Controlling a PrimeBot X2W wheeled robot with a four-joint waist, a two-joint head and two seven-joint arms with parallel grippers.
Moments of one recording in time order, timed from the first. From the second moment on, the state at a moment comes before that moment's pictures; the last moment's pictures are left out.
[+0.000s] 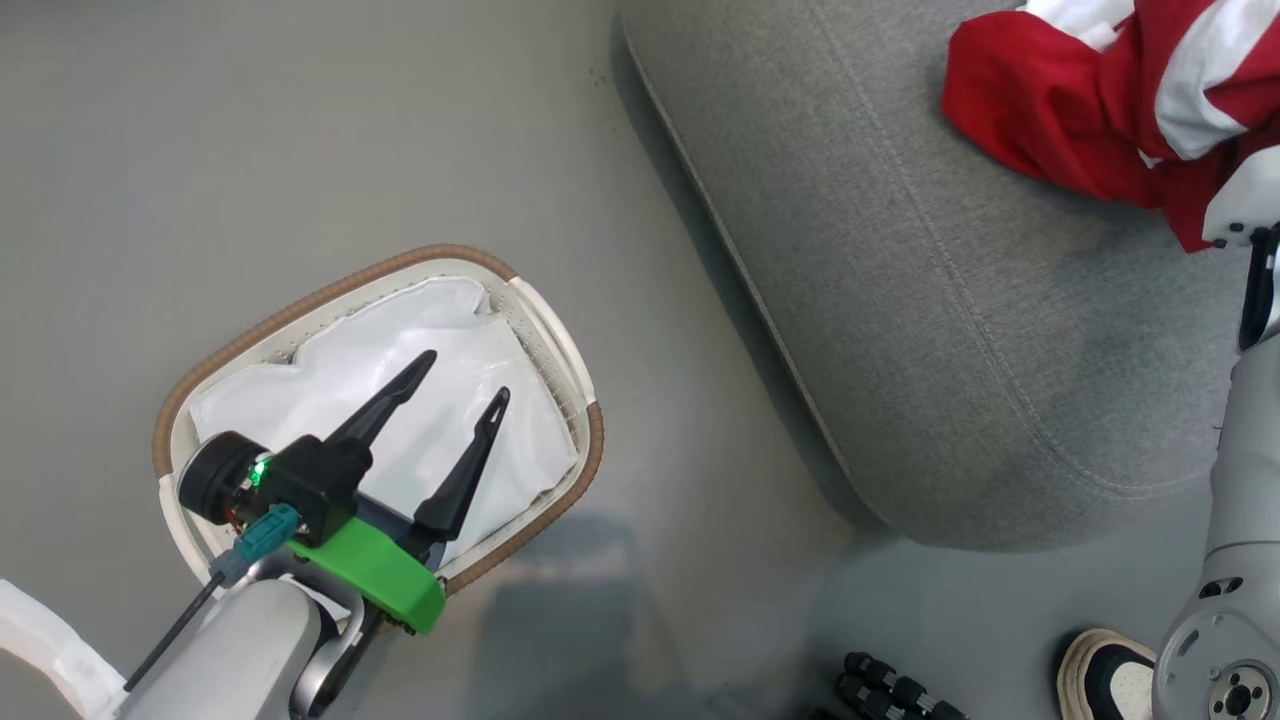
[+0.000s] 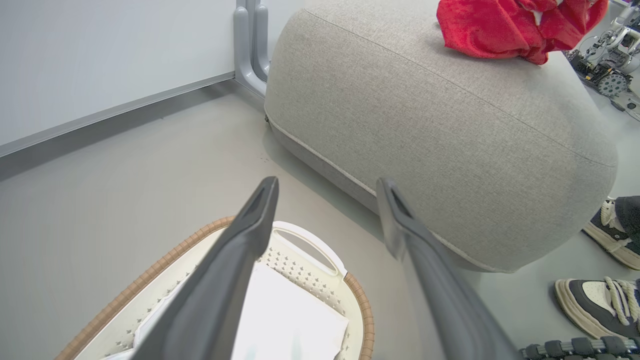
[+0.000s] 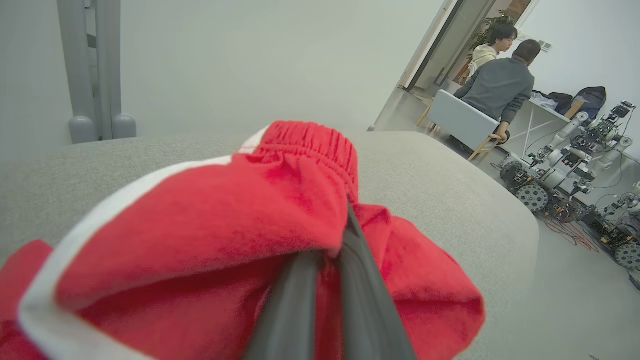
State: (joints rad) left arm -0.38 0.46 -0.66 0.20 -0.50 -0.13 -0.26; right arm -0.90 -0.07 -0.63 0.63 -0.40 0.13 -0.26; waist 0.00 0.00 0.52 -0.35
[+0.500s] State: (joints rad) left arm -0.36 0.42 -0.51 0.28 -0.50 -0.13 -0.26; right arm -0.76 -0.05 -0.51 0.52 -0.27 0.13 -0.26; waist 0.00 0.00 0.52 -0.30
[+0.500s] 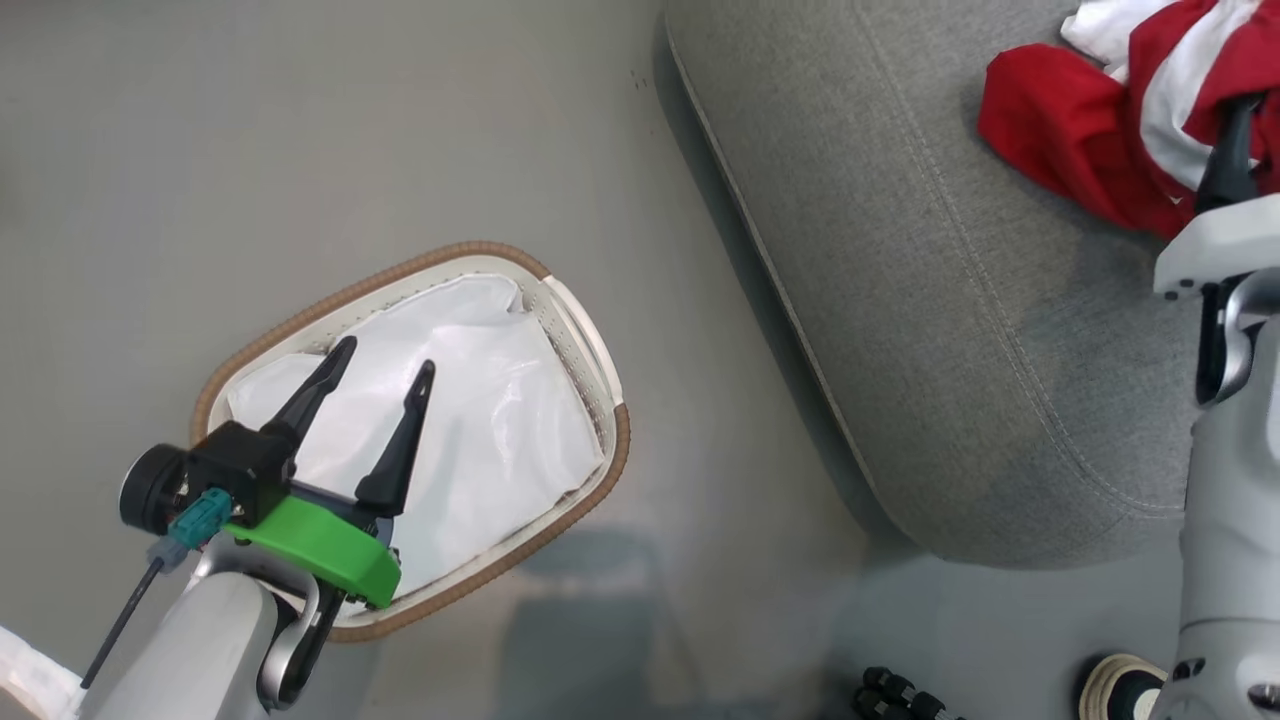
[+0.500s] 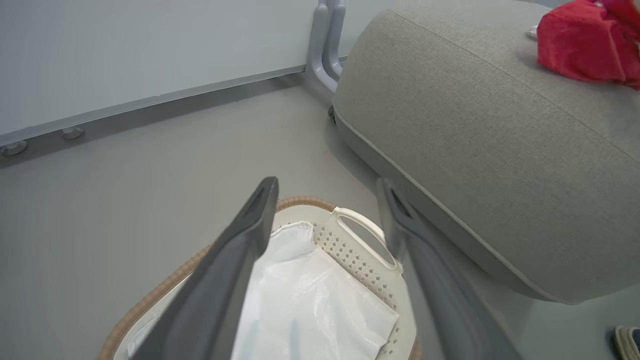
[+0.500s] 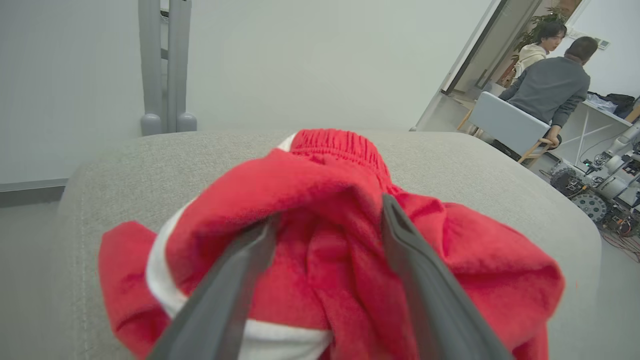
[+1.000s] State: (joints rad) left arm -0.25 0.29 -0.21 0.37 -0.40 -0.12 -0.26; right arm -0.47 -0.05 -0.15 0.30 -0.03 0.13 -0.26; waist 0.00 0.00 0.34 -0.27
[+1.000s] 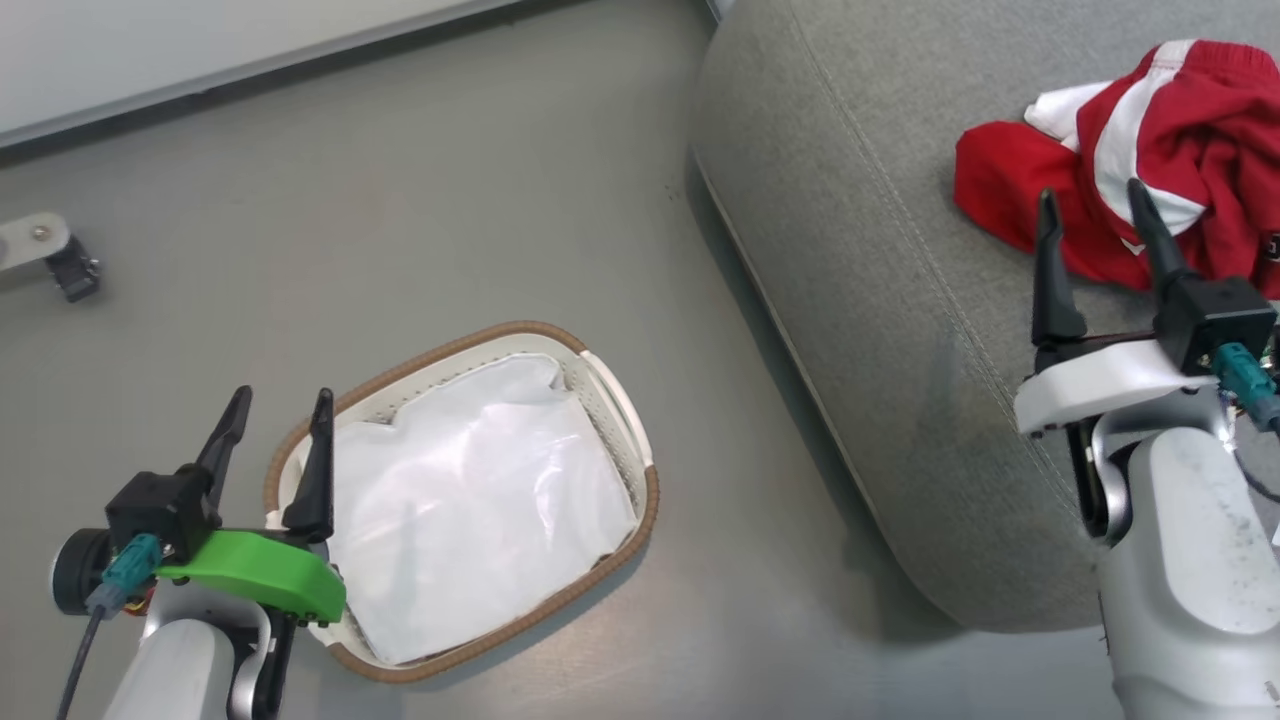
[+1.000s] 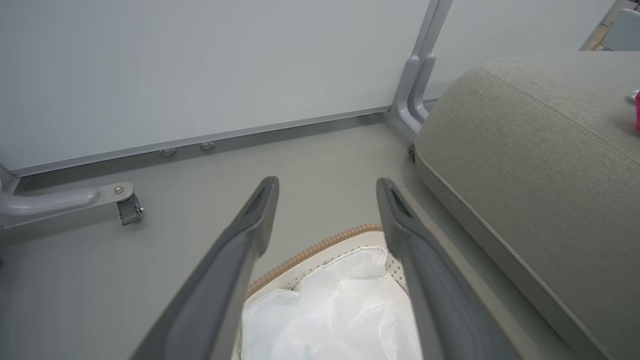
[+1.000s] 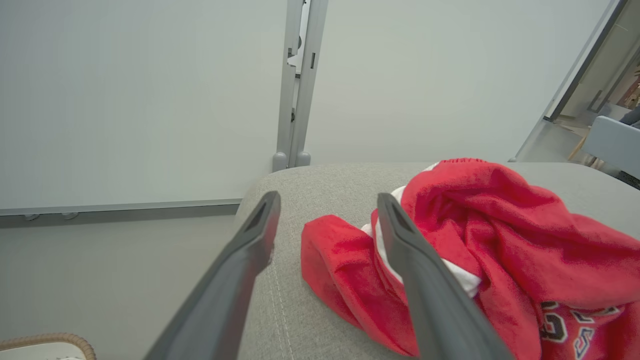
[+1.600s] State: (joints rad) left arm -0.18 0.15 0.03 0.37 -0.19 -0.13 -0.26; right arm -0.39 -0.05 0.05 0.38 0.13 0.13 -0.26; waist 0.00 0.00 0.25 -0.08
